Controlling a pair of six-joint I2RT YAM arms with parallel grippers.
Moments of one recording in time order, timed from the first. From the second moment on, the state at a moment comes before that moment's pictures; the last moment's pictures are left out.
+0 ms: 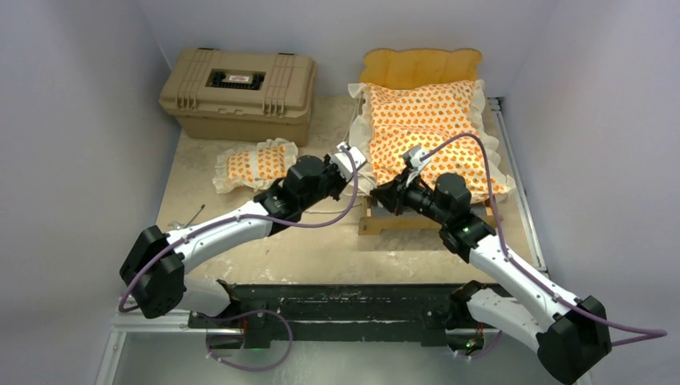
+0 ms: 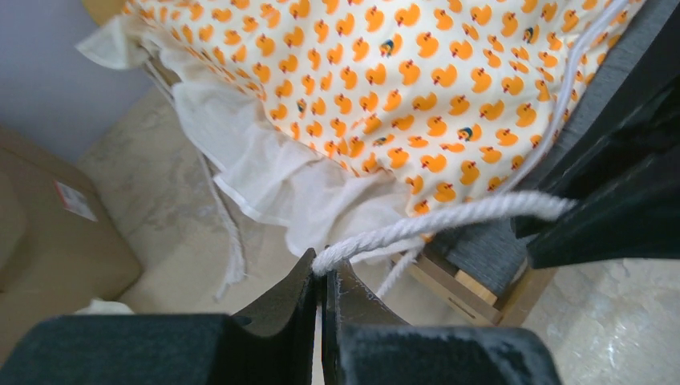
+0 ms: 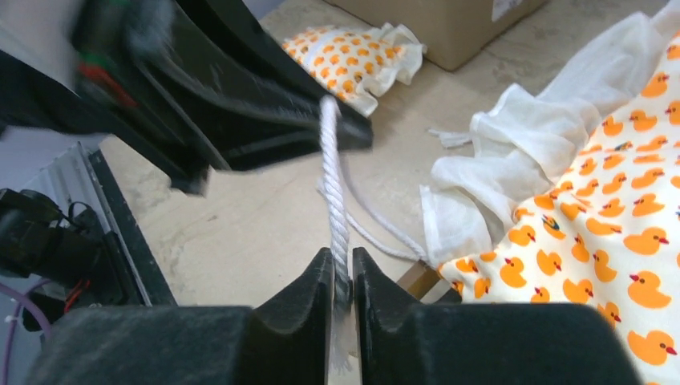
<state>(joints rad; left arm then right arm) -0.84 1.38 0.92 0.18 -0.06 0.19 0.53 0.93 0.62 0.17 -0.37 0.23</state>
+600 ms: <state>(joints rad) -0.92 1.44 1.17 -0.12 -0.12 0.34 0.53 0.91 0.60 0.05 -0.25 0.29</state>
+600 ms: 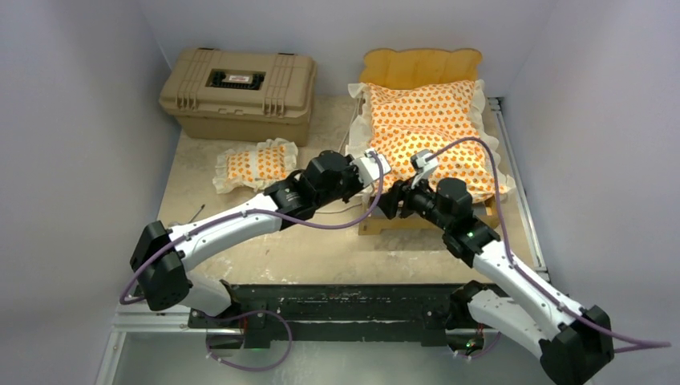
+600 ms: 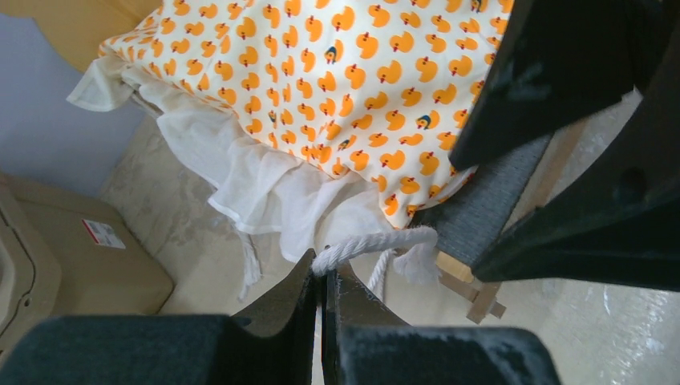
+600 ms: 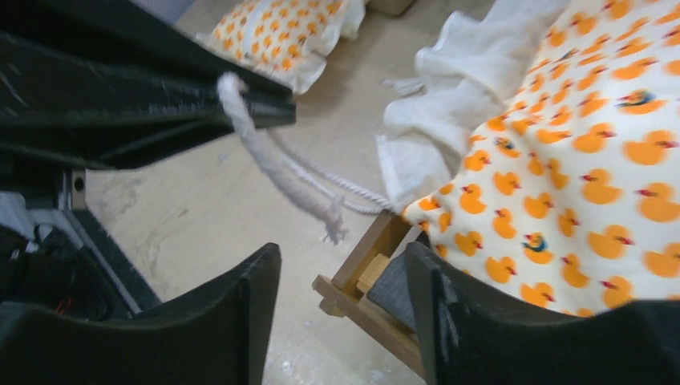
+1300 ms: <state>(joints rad) -0.97 1.53 1.17 -0.07 -0.13 0.35 0.53 0.72 0.52 0.00 0.09 0.43</state>
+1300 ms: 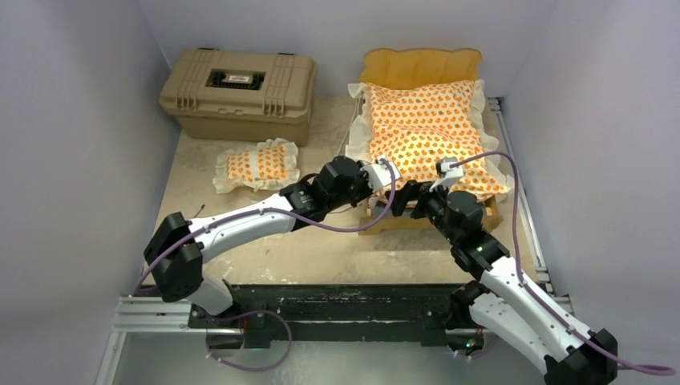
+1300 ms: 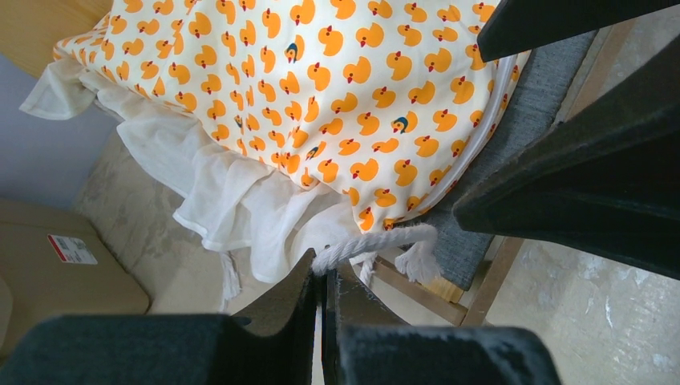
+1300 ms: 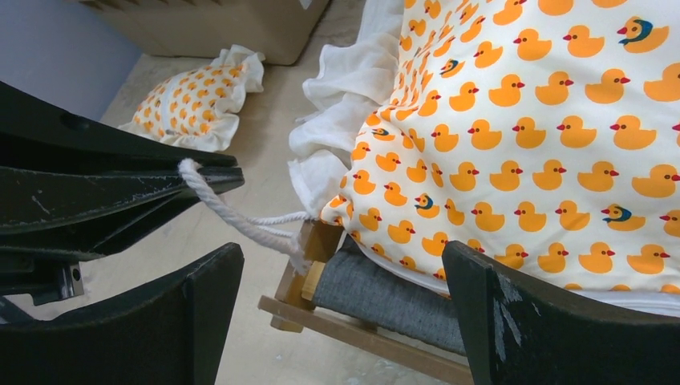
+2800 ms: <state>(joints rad) -0.91 1.53 1.03 0.06 -0.22 0.38 0.53 0.93 0.47 0.21 -0.32 0.32</state>
